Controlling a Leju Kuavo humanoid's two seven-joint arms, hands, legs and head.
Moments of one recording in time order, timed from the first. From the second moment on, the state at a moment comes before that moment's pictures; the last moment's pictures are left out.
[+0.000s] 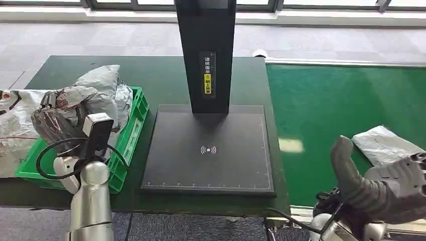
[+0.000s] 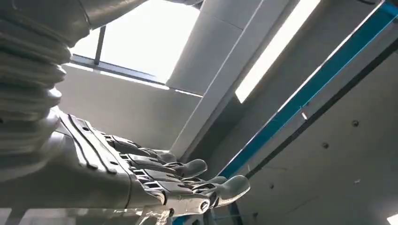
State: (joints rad) left arm -0.37 -0.35 0.34 -1.49 -1.05 0.70 -0.44; right arm -0.03 0.32 0.07 -1.97 0.75 -0.70 -0.70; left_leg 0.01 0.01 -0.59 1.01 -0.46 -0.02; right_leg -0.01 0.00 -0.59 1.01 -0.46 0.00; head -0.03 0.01
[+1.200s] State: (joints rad) left arm -0.70 -0.22 0.60 -0.60 -1.57 0.70 0.06; right arm -0.02 0.32 0.08 -1.97 0.77 -0.70 -0.70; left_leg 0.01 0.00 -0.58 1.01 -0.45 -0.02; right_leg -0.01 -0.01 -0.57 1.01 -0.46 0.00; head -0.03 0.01
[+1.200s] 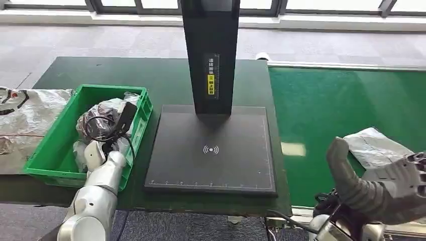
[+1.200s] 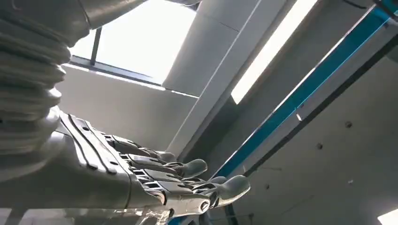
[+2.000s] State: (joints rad) left arm -0.65 -0.27 0.59 -0.63 -1.10 0.63 -0.38; right arm -0.01 0.32 0.07 -1.95 0.77 -0.70 -0.70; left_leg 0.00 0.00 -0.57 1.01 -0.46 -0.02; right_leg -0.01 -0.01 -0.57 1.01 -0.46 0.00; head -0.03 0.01
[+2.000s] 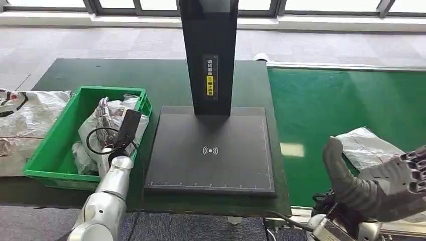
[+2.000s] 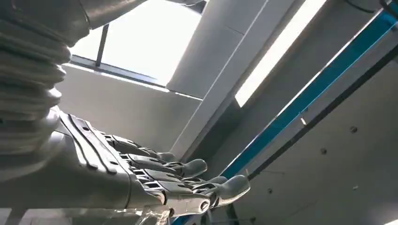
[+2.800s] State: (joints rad) left arm -0.20 -0.34 0.17 -1.39 -0.49 0.69 -0.70; right arm 0.02 0.32 -0.18 -1.86 0.81 -0.70 -0.69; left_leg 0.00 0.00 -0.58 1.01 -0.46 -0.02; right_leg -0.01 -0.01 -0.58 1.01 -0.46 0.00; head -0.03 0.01
